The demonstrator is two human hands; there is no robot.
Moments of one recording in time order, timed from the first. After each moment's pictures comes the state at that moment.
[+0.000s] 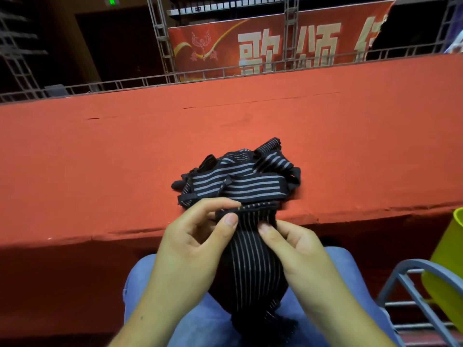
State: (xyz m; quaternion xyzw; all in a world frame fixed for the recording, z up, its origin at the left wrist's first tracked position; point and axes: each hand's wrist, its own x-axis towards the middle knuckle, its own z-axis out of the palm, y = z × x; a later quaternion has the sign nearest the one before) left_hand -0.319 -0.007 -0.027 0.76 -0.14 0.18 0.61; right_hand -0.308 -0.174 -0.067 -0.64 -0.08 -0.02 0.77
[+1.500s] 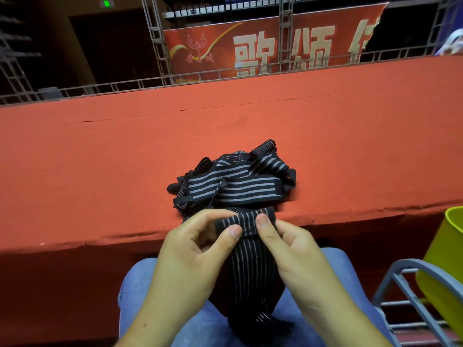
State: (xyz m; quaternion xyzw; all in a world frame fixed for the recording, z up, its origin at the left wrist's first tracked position) left_hand -0.321 -0.014 -0.030 0.77 -0.15 0.18 0.59; right_hand -0.308 -0.177 -0.066 -0.63 -0.09 -0.01 0.77
